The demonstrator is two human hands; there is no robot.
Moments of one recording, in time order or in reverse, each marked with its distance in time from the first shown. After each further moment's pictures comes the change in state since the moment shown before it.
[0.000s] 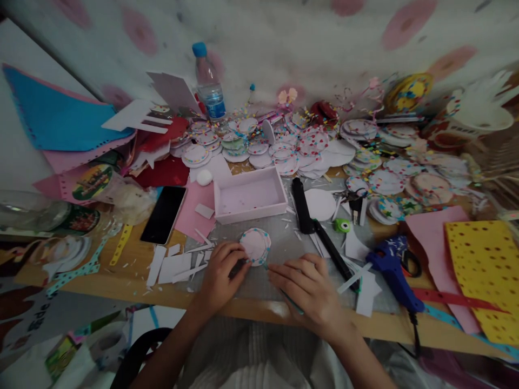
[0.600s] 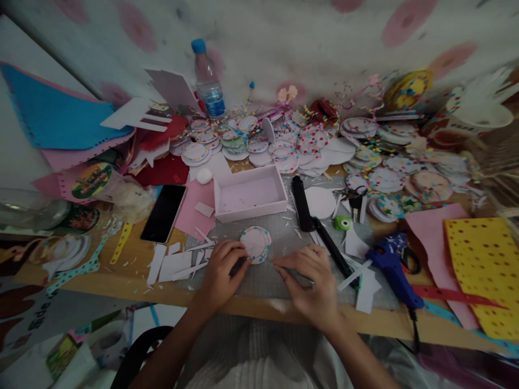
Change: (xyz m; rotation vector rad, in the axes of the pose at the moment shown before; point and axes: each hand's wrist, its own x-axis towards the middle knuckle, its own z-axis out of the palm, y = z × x) left_hand 0.002 0.002 -0.002 0.000 -0.019 -0.002; right_hand 0.017 -0.006 0.008 0.161 0.209 0.365
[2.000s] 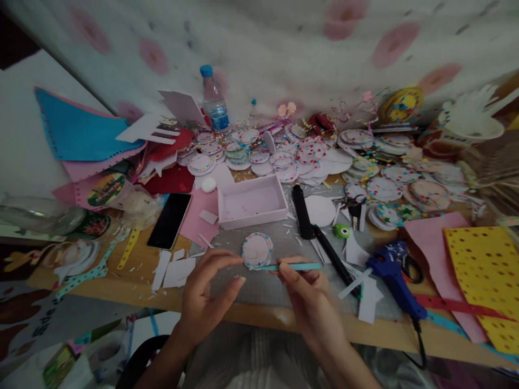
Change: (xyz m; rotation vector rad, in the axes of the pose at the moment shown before) left_hand 0.008 0.051 -0.048 -0.327 0.157 -0.112; right_hand 0.008 -0.028 0.009 0.971 0.213 0.769
